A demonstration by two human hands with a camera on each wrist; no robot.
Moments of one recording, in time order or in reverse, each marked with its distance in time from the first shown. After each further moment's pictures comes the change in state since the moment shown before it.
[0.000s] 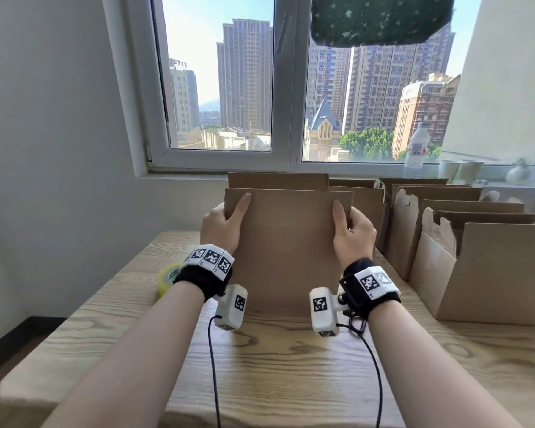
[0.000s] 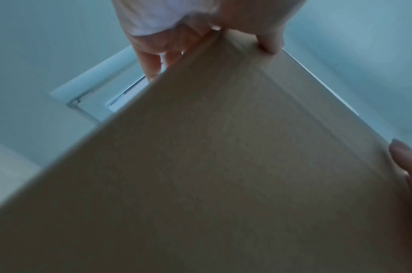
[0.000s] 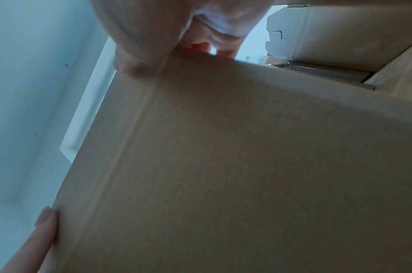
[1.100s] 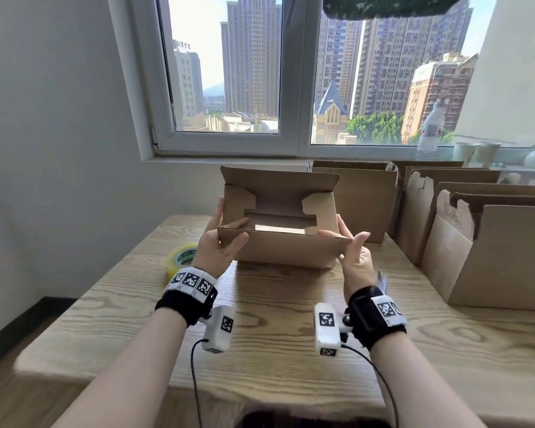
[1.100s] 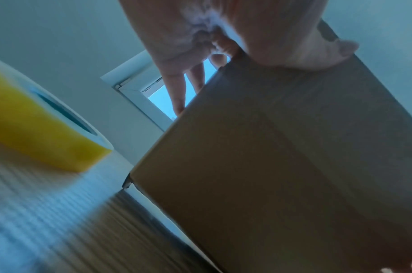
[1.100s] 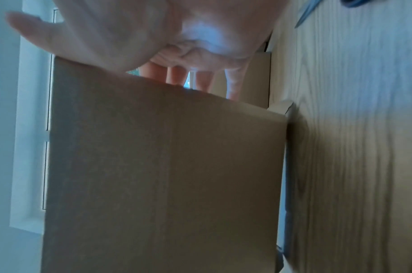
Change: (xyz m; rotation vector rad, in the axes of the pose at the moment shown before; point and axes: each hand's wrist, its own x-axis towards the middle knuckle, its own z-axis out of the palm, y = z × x) left_hand -0.033 -0.080 -0.027 0.048 -0.255 0.246; right_hand -0.065 0.048 0.006 0.379 -0.288 0.275
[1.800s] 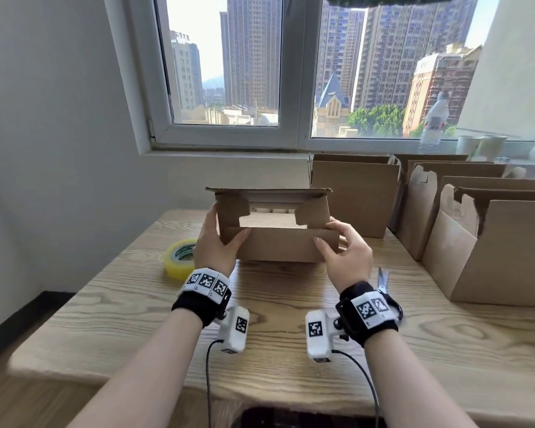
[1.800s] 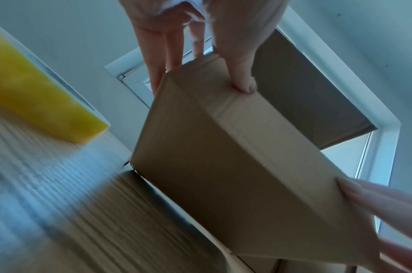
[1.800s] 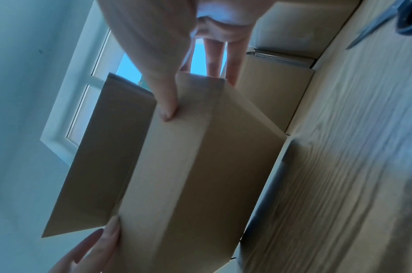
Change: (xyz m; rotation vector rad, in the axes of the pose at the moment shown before) left_hand -0.008 -0.001 0.021 0.063 0.273 -0.307; right_hand 0.002 0.007 0.006 -0.413 0.152 -0.180
